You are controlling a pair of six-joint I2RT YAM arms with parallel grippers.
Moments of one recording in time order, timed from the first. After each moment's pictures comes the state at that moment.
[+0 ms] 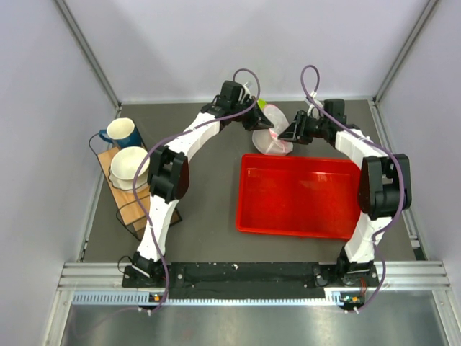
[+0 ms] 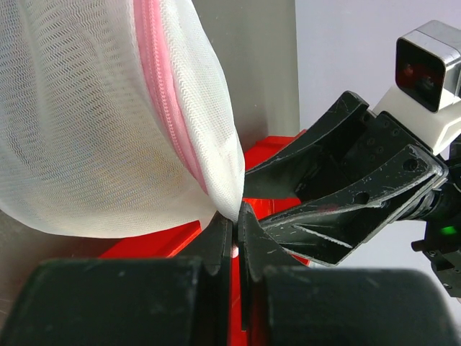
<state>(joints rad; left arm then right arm) -0.48 2.34 2.15 -0.37 0.62 -0.86 0.11 1.85 1.33 -0.16 -0.75 0.40</state>
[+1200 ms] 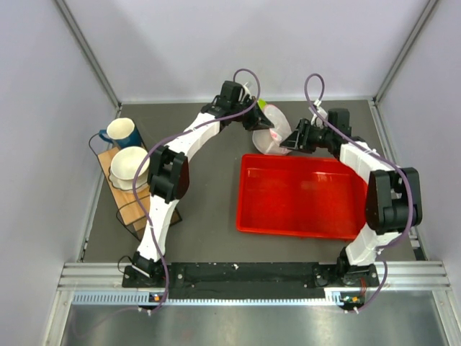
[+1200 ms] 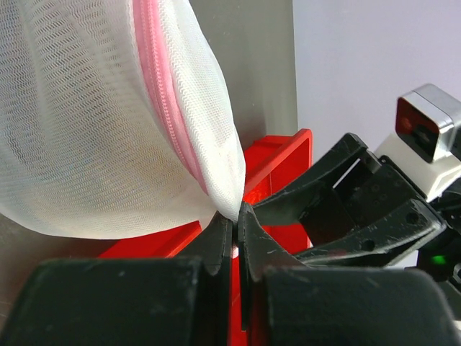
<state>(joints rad) -0.48 2.34 2.14 -0.36 0.63 -0.87 0.11 1.70 1.14 -0.09 -0.73 0.42</state>
